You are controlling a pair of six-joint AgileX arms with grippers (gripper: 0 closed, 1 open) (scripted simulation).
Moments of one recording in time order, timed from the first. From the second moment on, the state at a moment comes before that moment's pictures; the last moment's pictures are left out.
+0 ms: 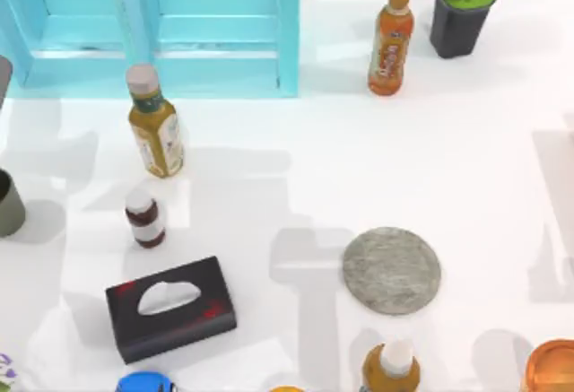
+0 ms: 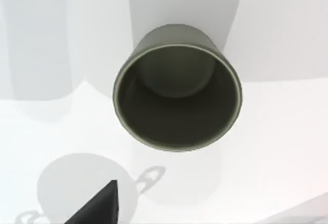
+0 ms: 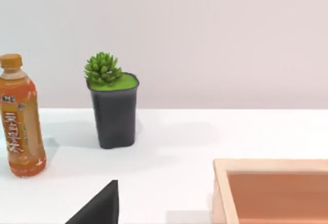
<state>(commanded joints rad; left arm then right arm) 0.12 1.80 1.49 -1.24 0.00 1.70 0.00 0.00 0.00 0.00 0.00 0.00</state>
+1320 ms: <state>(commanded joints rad) 0.13 1.92 1.23 -0.87 0.00 1.72 0.00 0.00 0.00 0.00 0.00 0.00</state>
